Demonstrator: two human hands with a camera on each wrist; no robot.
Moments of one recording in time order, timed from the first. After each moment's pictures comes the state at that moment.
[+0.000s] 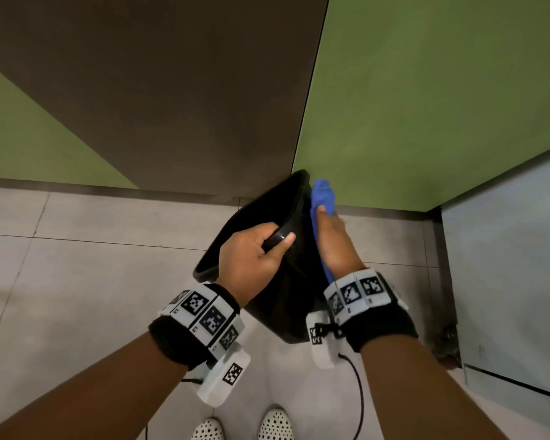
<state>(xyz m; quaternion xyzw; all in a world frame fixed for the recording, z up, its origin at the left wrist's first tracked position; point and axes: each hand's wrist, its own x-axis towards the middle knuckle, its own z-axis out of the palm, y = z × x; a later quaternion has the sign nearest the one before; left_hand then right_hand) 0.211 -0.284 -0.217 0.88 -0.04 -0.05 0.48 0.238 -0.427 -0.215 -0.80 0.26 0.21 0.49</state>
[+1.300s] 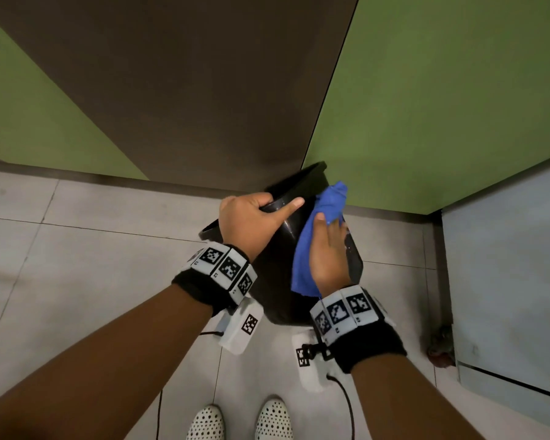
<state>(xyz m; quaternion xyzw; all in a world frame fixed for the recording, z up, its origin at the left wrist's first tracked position) 0.244 -0.278 -0.212 0.87 0.05 0.04 0.48 0.209 -0.390 -0.195 -0.81 0.30 0.16 0.48</state>
